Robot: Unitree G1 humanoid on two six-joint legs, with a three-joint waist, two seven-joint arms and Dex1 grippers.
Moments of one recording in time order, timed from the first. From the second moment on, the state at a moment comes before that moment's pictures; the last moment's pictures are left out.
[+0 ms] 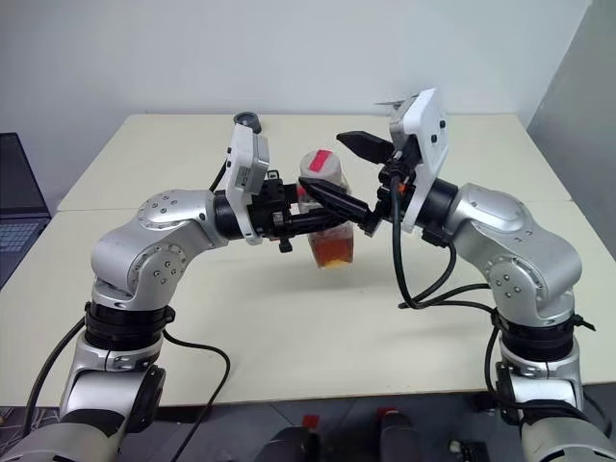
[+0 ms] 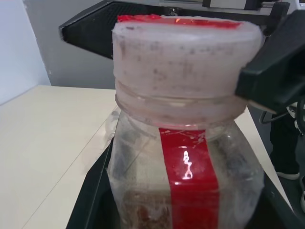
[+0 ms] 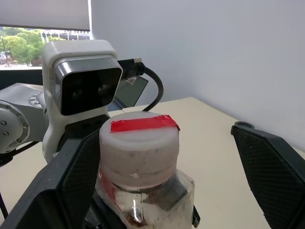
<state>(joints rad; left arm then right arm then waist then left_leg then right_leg) -0.77 0.50 -0.07 -0.20 -0.60 0.67 -0.91 -0.76 -0.49 -0.03 -0.46 0.74 0.81 0.54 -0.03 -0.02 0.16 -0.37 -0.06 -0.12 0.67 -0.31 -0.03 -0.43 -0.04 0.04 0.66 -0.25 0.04</state>
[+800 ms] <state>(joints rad) -0.77 0.50 -0.07 -0.19 -0.61 0.67 -0.91 -0.71 -0.62 -0.14 -0.47 0.89 0.87 0.58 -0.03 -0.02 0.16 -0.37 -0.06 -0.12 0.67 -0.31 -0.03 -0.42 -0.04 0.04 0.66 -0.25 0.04</state>
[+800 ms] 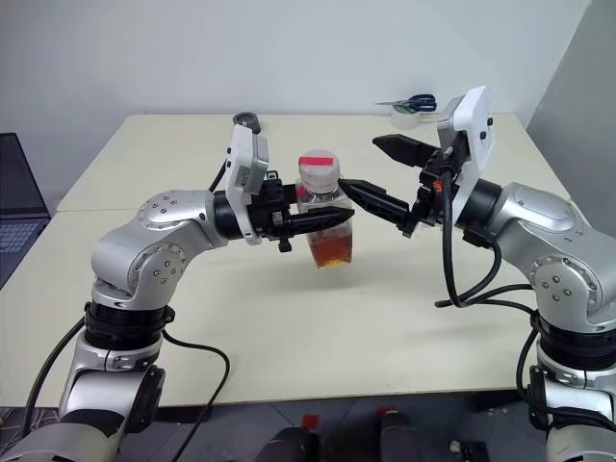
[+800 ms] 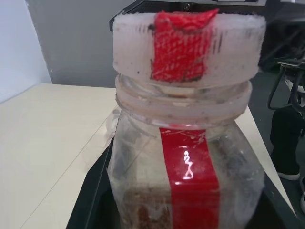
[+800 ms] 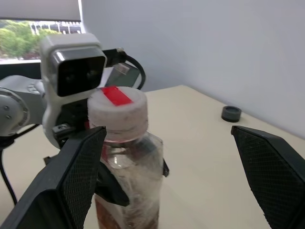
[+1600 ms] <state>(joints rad) -0.75 0.50 -0.07 -0.23 -0.61 0.67 -0.90 -0.78 -0.48 -0.02 -0.38 0.89 0.82 0.60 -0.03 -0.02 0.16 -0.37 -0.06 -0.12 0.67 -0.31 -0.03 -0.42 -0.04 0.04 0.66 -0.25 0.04</state>
